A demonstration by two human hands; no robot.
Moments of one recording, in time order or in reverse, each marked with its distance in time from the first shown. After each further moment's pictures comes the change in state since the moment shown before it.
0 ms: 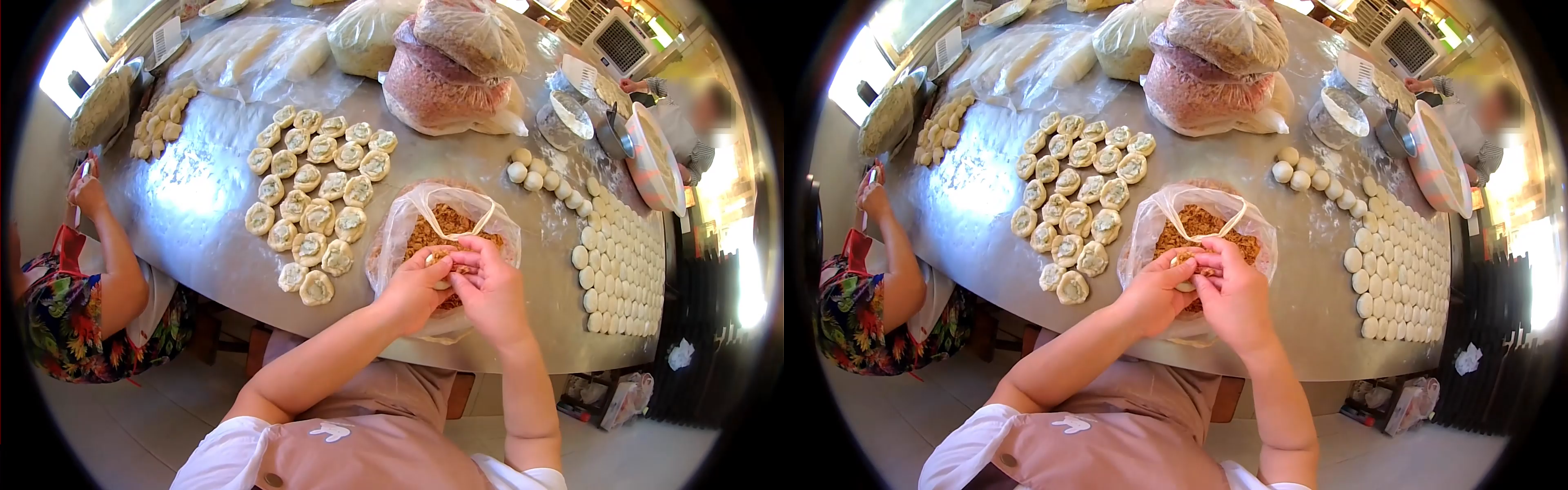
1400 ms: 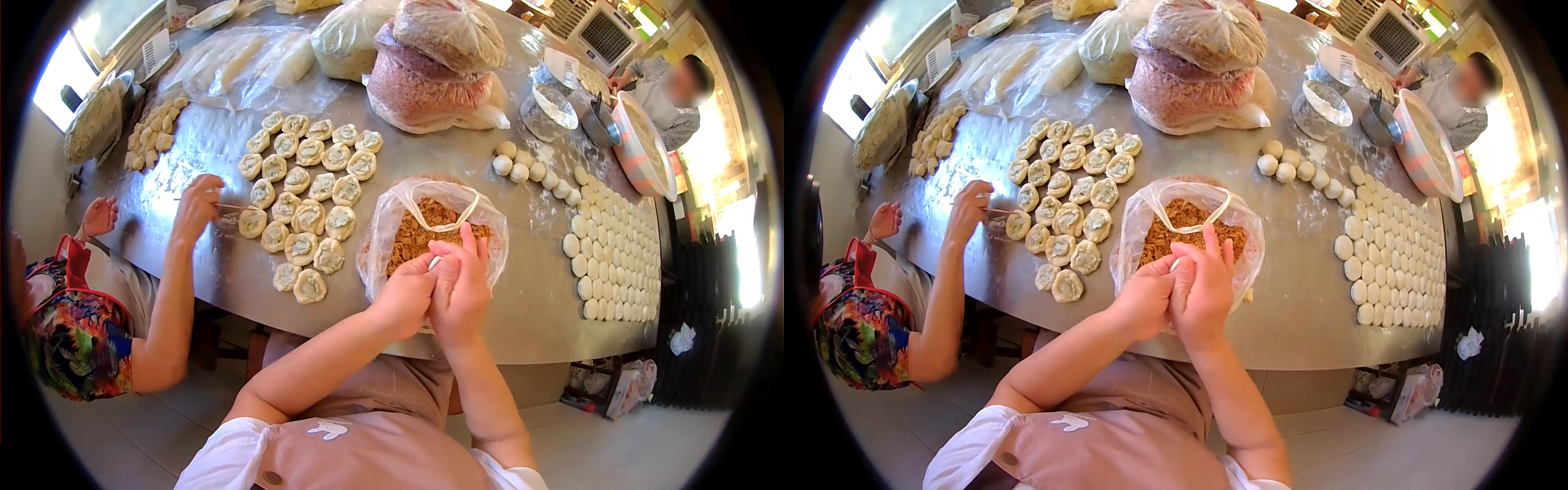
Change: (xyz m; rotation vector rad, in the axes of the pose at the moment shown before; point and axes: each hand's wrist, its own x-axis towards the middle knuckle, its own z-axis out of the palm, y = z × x) left_hand -0.017 -0.009 0.007 0.153 -0.103 -0.030; right_hand -0.015 0.021 0.041 -0.316 0.463 -0.439
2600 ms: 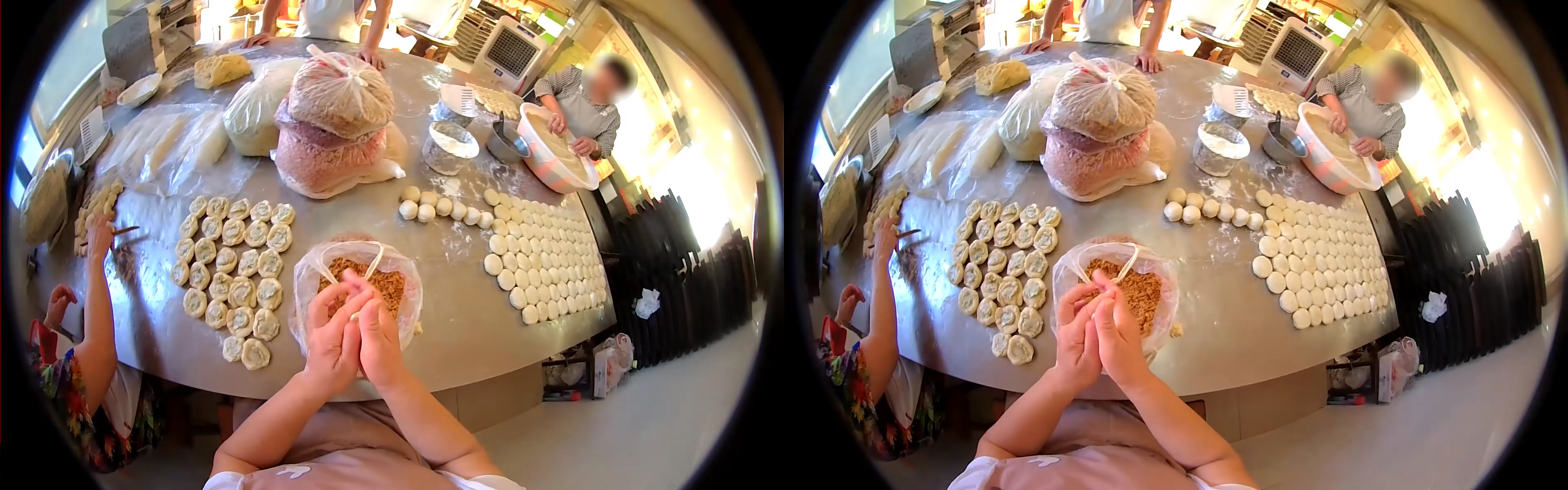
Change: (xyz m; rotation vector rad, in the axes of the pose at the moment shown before) left_hand -0.013 0.010 -0.007 1.315 0.089 1.169; right_hand 0.007 -0.025 -0.005 0.810 -0.131 0.410
